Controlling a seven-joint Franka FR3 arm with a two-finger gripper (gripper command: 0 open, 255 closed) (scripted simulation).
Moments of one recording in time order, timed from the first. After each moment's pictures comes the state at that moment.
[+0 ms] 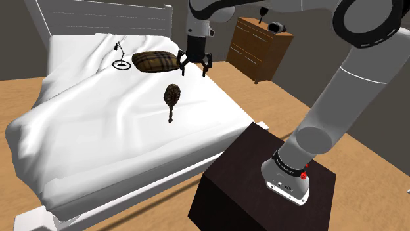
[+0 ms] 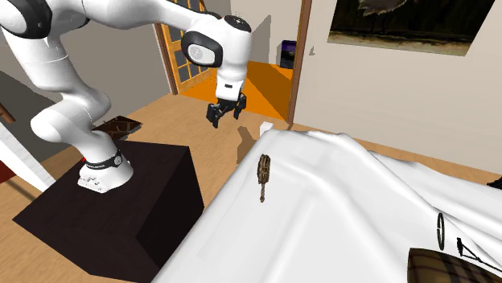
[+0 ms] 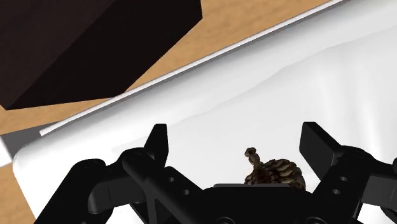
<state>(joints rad) -0.08 0.07 0.15 -1.91 0.16 1.78 0.74</state>
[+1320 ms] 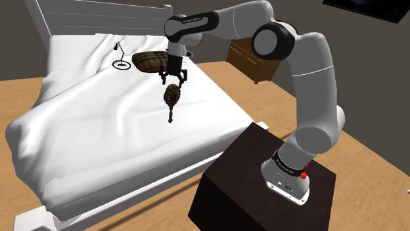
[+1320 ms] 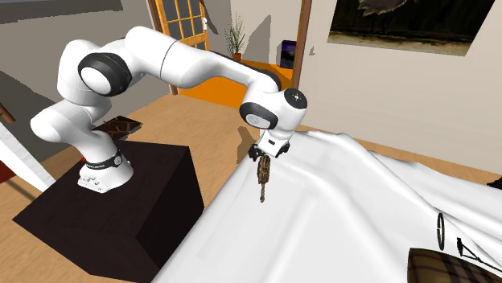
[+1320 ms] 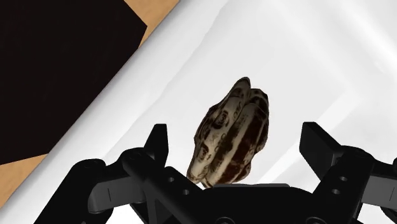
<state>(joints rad) -0.09 0.71 0.10 -1.34 0.24 1.81 1.05</state>
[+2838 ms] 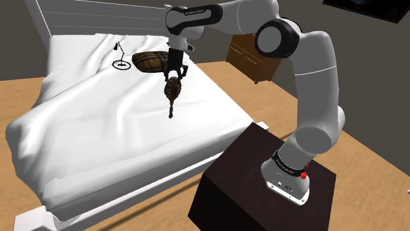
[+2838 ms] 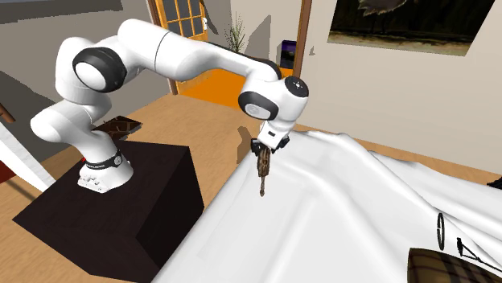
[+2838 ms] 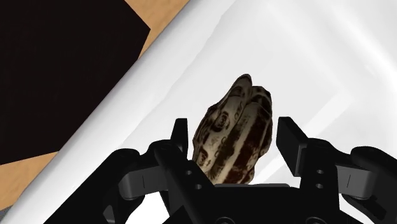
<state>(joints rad) -0.09 0.67 0.10 -1.32 0.24 1.75 1.07</state>
